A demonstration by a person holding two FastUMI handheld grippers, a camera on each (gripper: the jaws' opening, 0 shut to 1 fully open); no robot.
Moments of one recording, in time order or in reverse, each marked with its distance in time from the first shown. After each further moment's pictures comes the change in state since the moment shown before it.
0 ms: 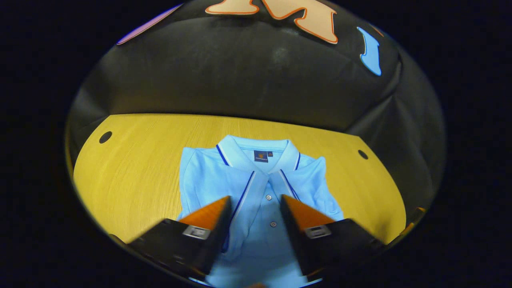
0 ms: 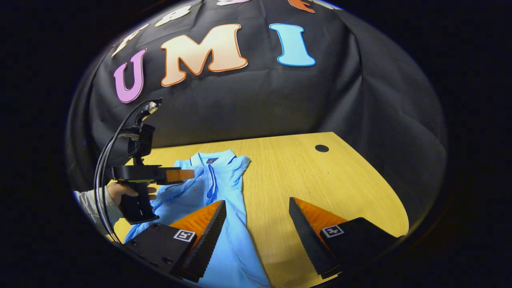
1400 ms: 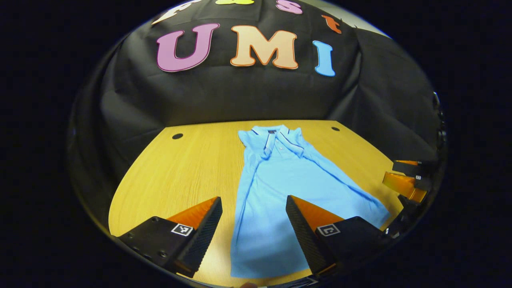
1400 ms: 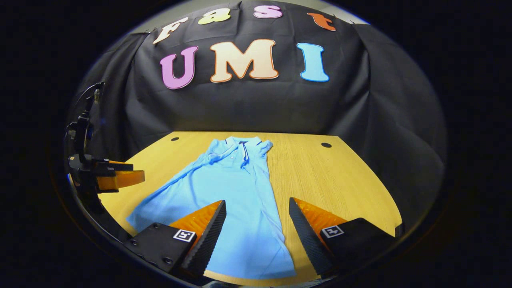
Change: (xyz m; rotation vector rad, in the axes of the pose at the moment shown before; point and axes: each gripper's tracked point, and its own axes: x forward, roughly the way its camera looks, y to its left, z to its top) left arm -0.315 0.039 -0.148 0.176 -0.052 0.082; right arm -0.176 0.019 -0.086 -0.154 -0.023 0.104
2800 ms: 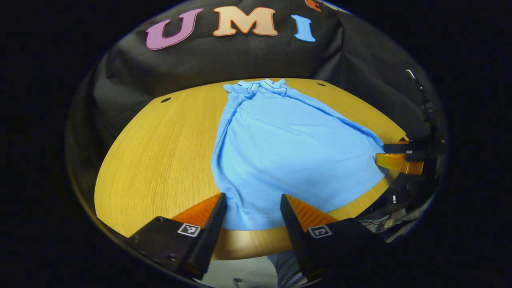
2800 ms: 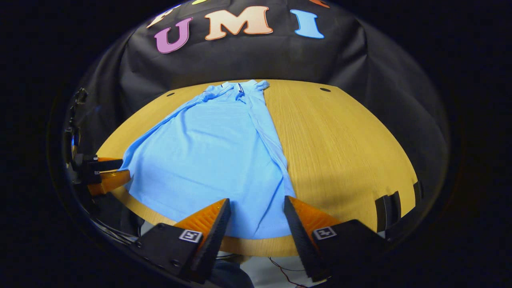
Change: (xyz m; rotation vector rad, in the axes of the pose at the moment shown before) left arm -0.026 -0.038 -0.130 0.088 0.157 -0.065; right arm -0.011 -0.001 -0.148 0.010 0.305 0.025
